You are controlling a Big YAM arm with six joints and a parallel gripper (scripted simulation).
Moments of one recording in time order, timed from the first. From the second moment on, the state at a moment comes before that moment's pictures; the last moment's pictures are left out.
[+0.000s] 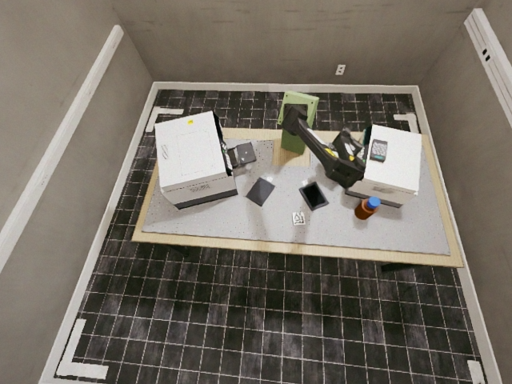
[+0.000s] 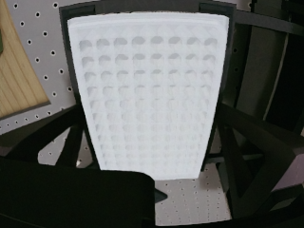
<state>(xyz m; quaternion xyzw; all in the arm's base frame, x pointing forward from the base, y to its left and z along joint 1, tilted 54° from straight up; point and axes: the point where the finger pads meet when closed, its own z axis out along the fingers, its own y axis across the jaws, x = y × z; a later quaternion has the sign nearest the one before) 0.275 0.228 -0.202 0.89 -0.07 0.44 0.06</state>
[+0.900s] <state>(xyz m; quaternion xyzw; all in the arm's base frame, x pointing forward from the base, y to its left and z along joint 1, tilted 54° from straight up) 0.274 0.226 -0.203 0.89 -0.07 0.44 0.07</state>
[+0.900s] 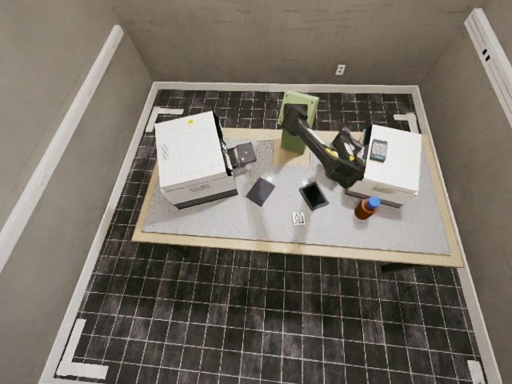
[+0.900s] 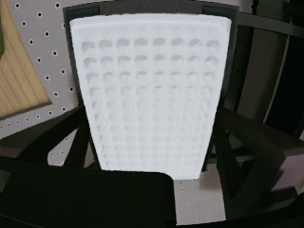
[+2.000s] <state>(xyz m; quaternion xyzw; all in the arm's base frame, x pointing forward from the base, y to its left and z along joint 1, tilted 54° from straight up) 0.273 0.227 -0.200 0.89 -0.07 0.44 0.07</state>
